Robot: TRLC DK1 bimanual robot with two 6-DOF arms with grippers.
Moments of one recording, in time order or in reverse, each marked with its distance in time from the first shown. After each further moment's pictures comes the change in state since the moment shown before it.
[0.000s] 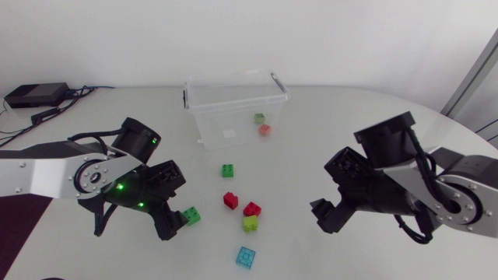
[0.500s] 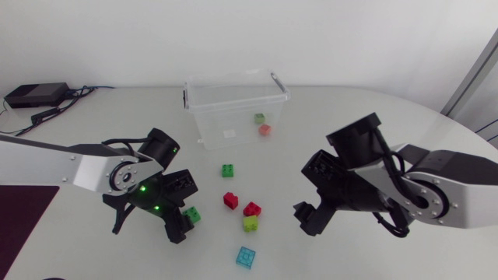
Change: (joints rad) left arm -0.030 0.190 0.048 0.033 0.001 0.019; right arm 0.096 0.119 0.050 0.049 -0.004 -0.019
